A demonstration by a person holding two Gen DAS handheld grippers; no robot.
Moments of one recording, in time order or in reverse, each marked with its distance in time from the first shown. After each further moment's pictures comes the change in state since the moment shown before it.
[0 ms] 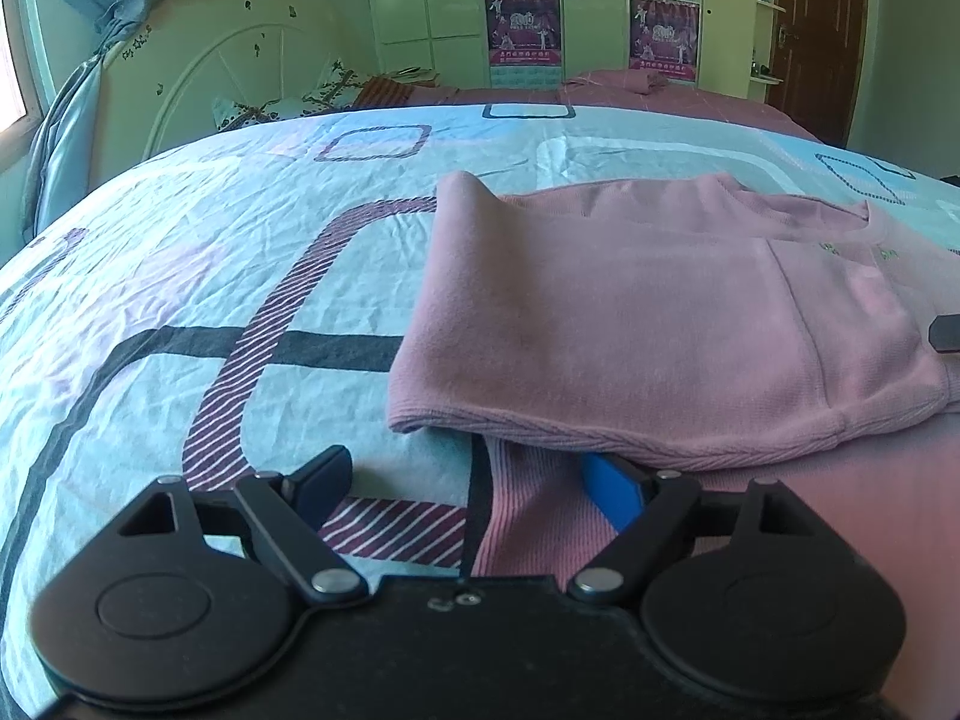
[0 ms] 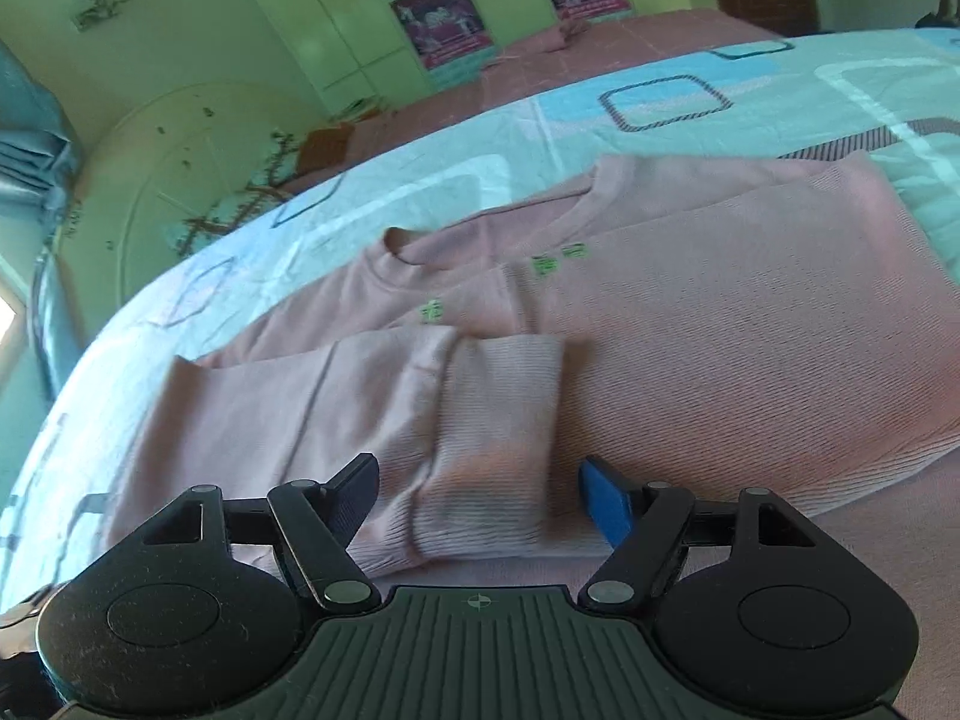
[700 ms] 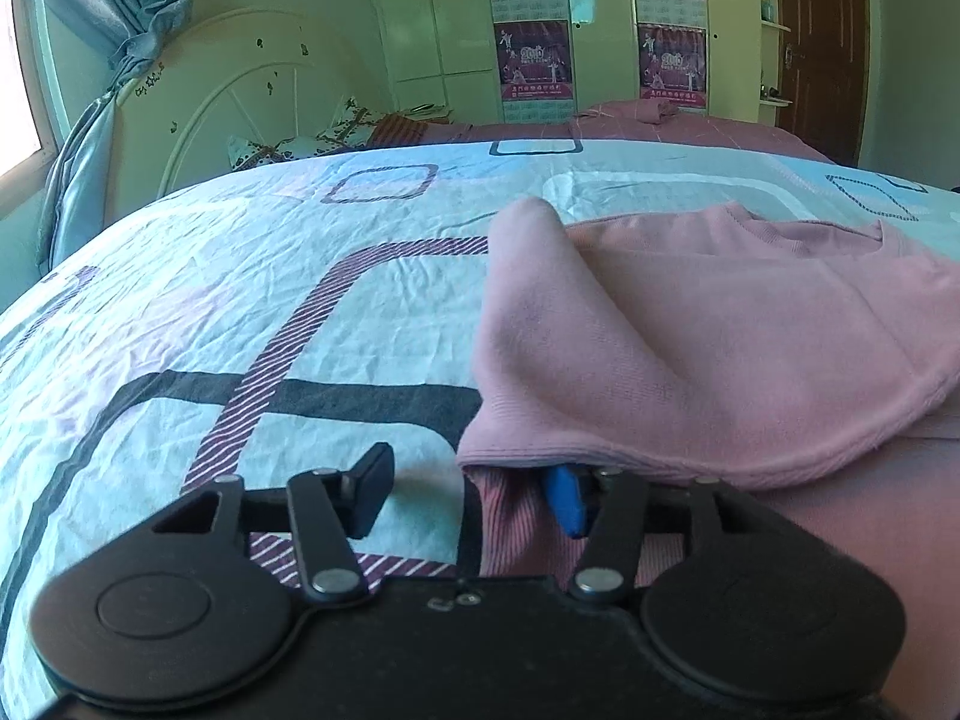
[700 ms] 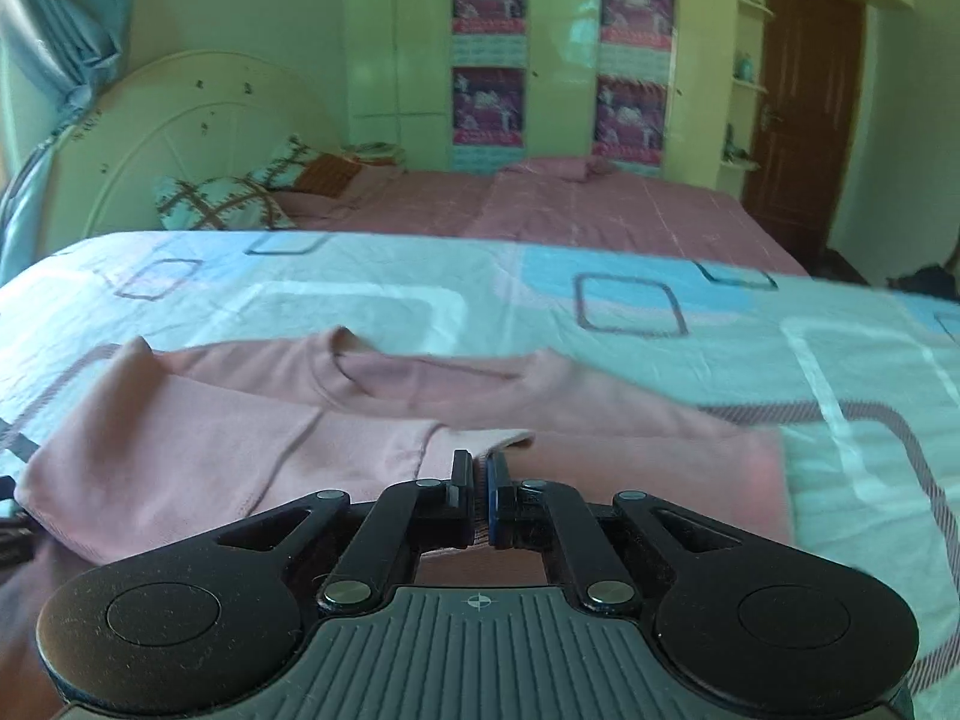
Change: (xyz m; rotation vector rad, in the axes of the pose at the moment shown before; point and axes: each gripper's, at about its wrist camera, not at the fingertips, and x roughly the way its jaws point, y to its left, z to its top) left arm 0.005 -0.010 0.006 0.013 -0.080 0.041; right arm -0.029 0.001 0.029 -0.381 -0.164 -0.174
